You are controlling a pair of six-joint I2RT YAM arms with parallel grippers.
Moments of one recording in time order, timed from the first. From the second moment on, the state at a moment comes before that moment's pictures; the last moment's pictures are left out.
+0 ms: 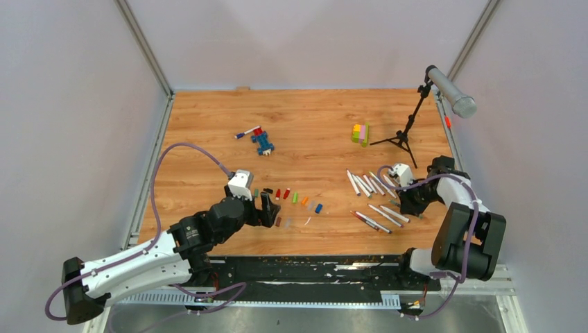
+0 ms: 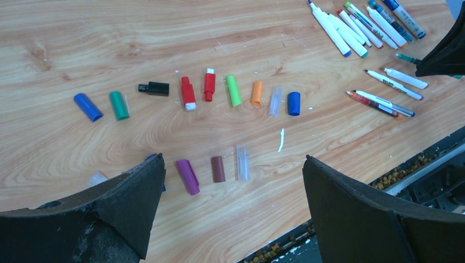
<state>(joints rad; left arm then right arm) -1.06 0.63 0.48 -0.31 -0.44 -0.61 -0.32 1.36 0.74 -0.82 -0.46 -1.11</state>
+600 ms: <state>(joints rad) -1.06 0.63 0.48 -0.33 -0.46 -0.59 -0.32 1.43 0.75 -0.79 -0.46 -1.12</state>
